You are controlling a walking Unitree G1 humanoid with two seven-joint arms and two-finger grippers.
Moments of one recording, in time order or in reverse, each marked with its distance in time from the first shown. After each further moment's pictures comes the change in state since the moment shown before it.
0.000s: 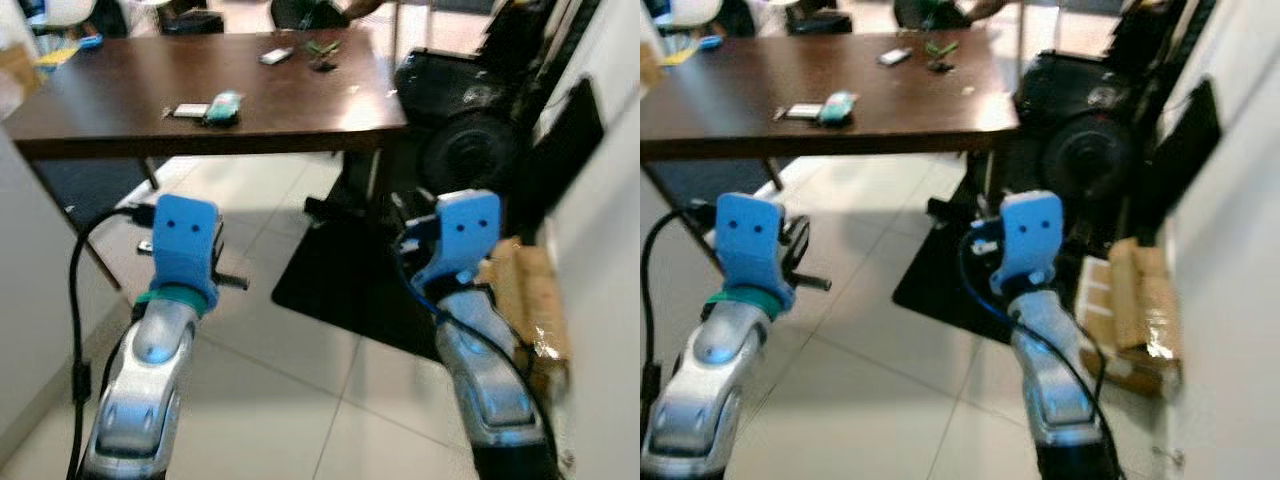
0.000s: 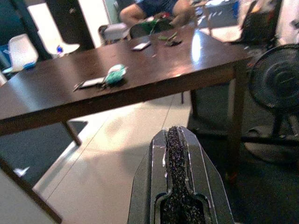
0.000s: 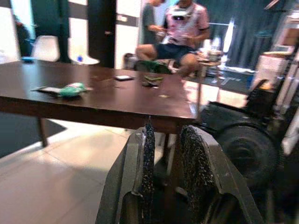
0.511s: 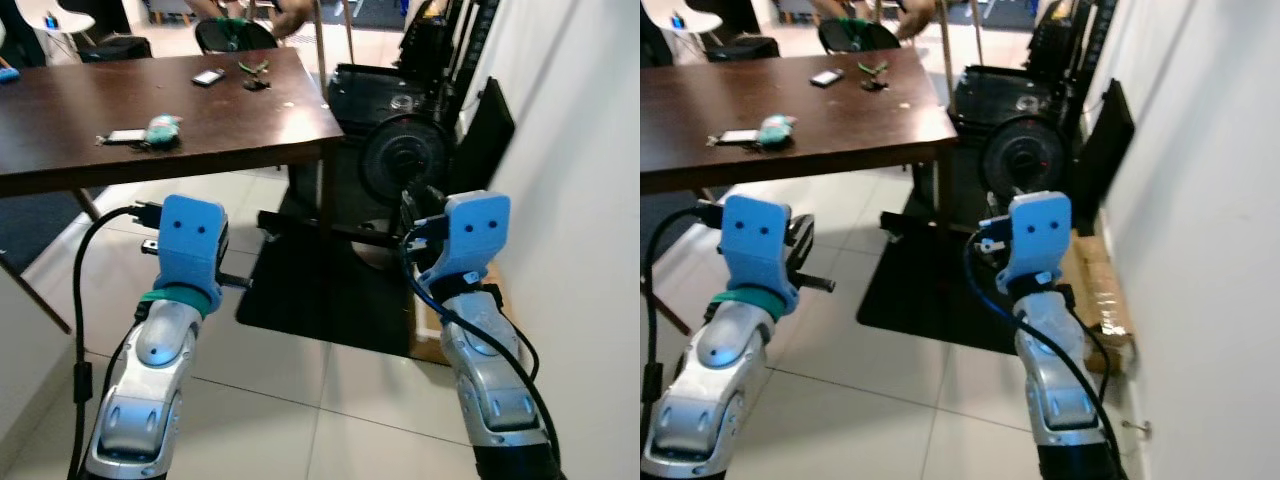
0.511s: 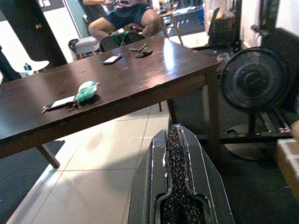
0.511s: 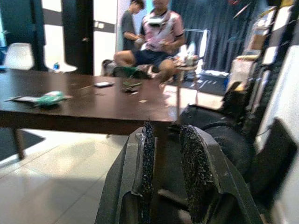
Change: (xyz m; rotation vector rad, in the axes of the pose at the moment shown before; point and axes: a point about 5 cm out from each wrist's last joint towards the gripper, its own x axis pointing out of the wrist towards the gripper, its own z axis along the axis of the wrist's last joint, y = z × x) left arm -0.001 0.002 -0.004 0.020 0.006 0.004; right arm -0.002 0.013 0.000 0.012 -0.012 0.047
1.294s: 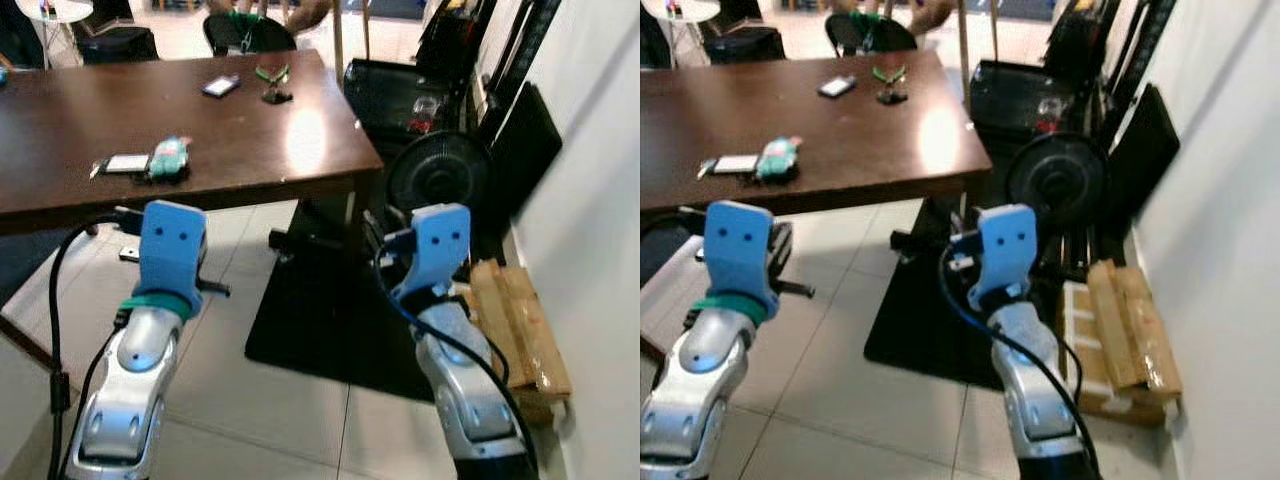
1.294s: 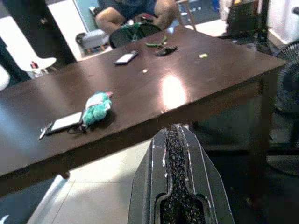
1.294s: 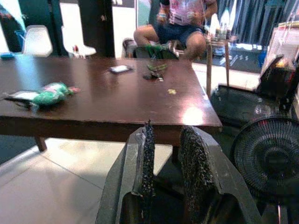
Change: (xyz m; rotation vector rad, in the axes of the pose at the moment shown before) left arm -0.002 0.003 -0.009 0.037 0.021 0.002; right arm -0.005 0.005 -0.022 0.058 0.126 0.037
